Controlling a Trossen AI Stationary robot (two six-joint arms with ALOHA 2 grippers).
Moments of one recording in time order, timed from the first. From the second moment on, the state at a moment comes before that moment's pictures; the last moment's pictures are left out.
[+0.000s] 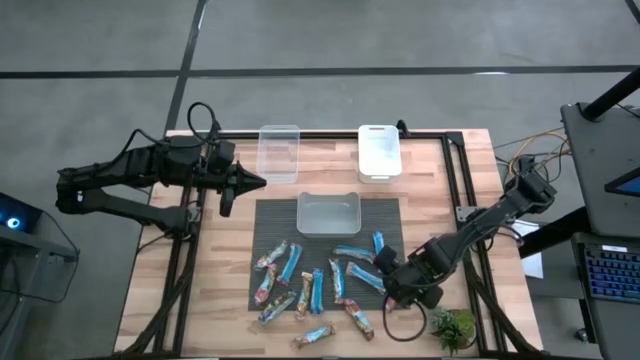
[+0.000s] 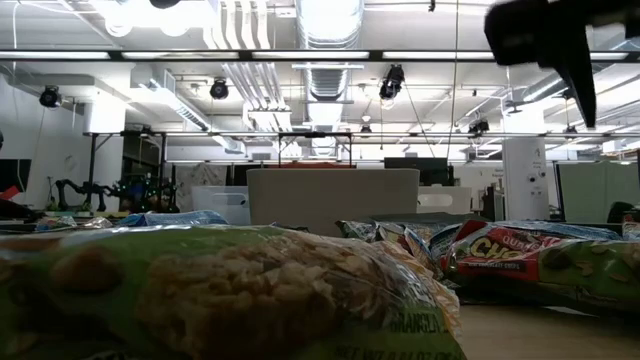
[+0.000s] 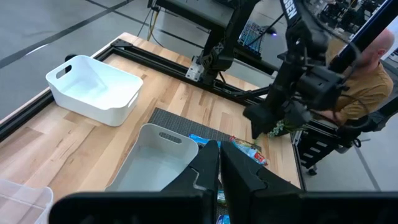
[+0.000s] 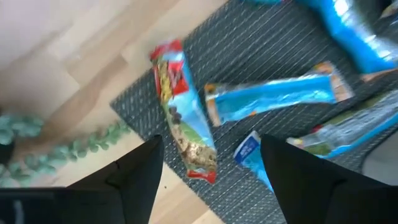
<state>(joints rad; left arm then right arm) 0.05 0.88 1.19 -0.63 -0.01 -0.36 0.58 1.57 1.13 -0.90 -0.01 -0.29</state>
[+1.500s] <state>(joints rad) 0.05 0.88 1.19 -0.63 -0.01 -0.31 0.57 1.70 0.93 -0.66 -0.03 -0.40</state>
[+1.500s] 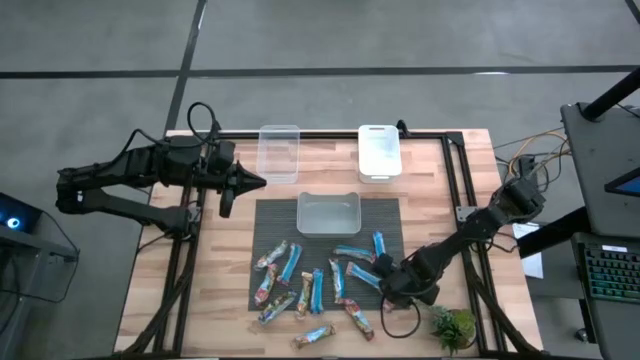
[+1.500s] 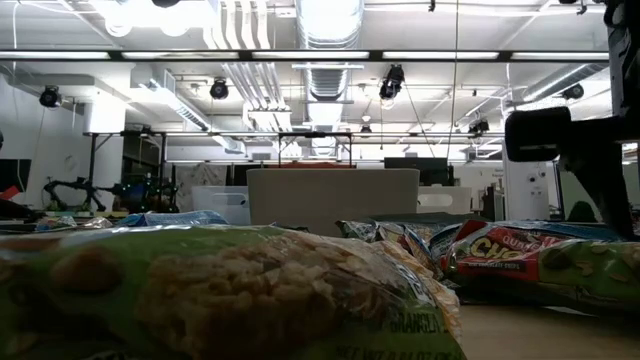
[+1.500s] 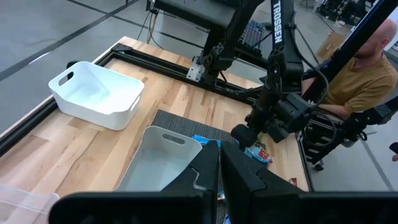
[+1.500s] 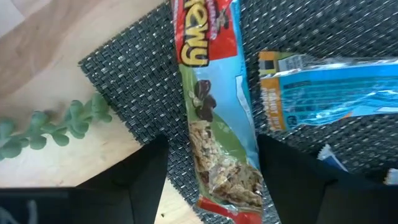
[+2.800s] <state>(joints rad) 0.05 0.87 1.19 -0.63 -0.01 -0.30 0.54 1.66 1.21 -0.94 -0.05 -0.20</state>
